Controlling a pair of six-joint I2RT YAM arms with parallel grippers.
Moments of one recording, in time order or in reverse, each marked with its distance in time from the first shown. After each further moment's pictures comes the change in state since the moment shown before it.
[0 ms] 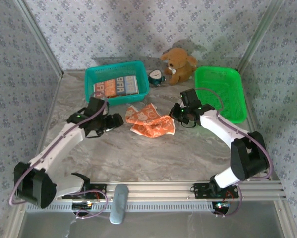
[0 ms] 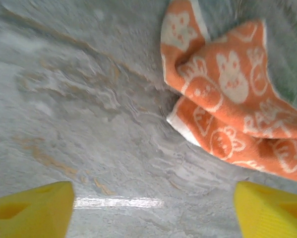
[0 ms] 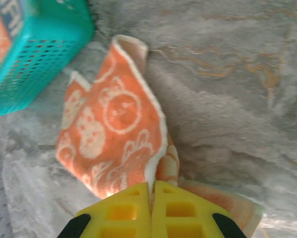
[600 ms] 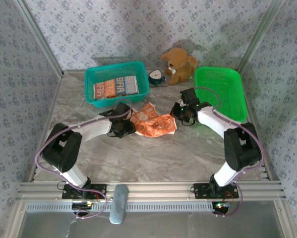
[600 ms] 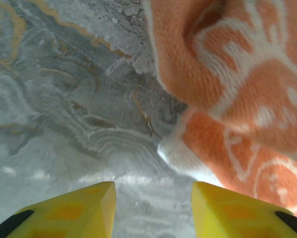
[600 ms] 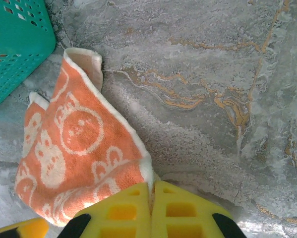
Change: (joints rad) left arm -0.118 0.420 0.004 0.285 -0.022 -0.137; right arm -0.036 0.107 0.025 0.037 0.014 -0.091
